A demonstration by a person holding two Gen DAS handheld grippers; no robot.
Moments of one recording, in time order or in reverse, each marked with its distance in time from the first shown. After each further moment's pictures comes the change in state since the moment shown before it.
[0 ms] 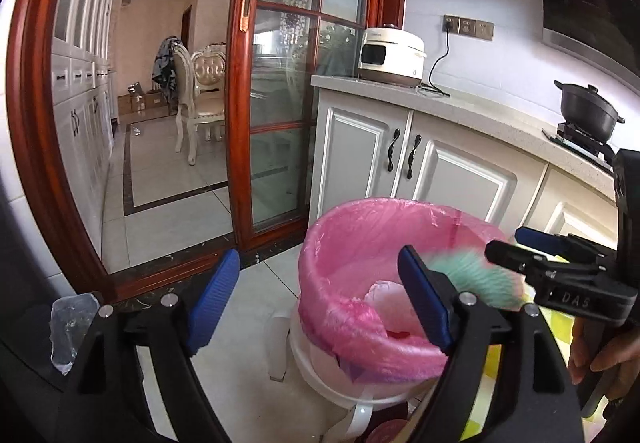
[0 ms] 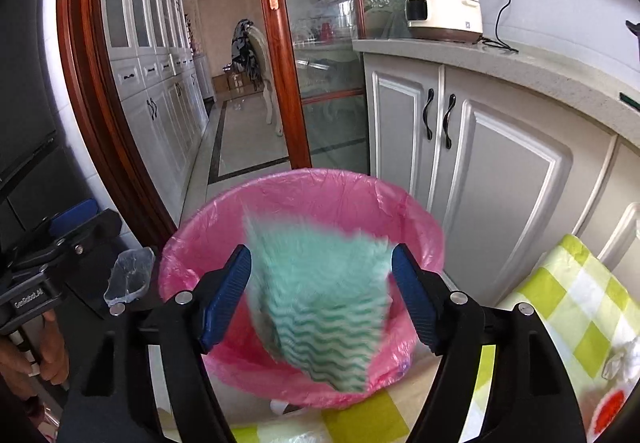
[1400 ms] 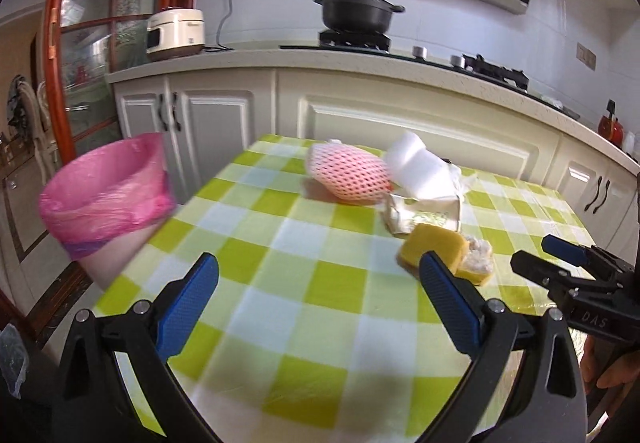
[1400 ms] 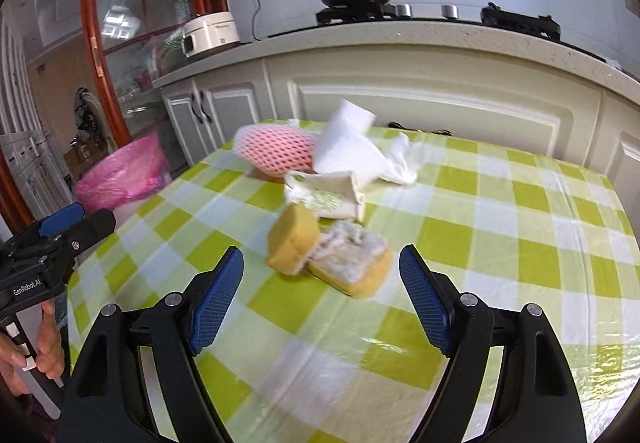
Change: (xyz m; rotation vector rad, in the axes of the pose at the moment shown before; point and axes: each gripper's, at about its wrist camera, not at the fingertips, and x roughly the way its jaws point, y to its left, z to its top) left arm -0.153 -0.284 -0.154 0.328 0.122 -0.493; right arm -0.340 -0.115 -0.274 0.411 -0.049 -0.547
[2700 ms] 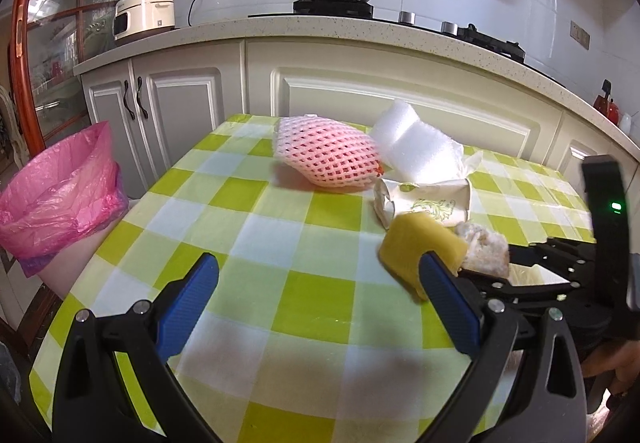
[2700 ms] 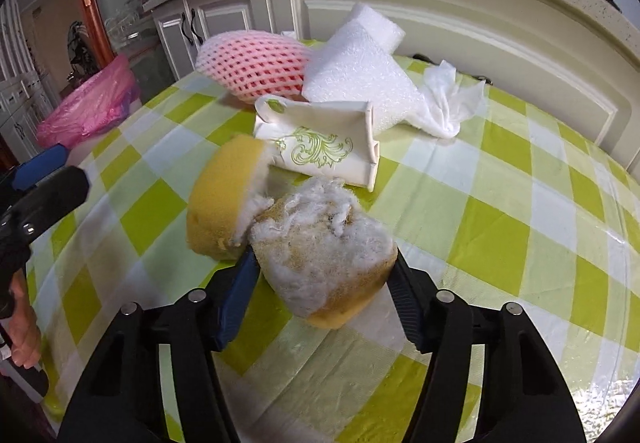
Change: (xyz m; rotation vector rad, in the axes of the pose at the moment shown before) left arm 0.072 -0.008 0.002 0.041 0.074 -0.058; right arm 0.095 0.003 0.008 -0.123 0.233 0.007
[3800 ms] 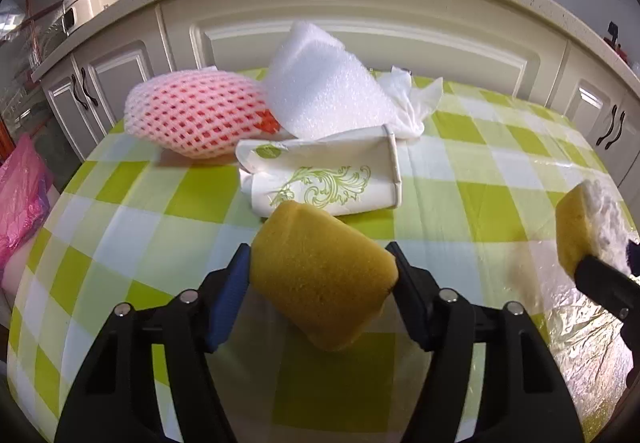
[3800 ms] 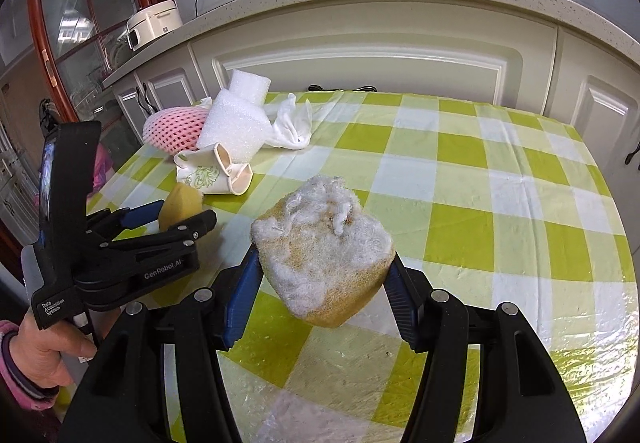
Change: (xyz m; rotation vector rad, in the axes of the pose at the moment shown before) left arm 0.091 -0.111 0.003 0.096 0.181 0.015; right arm -0.075 -0.094 -0.043 0.236 -0.132 -0.051
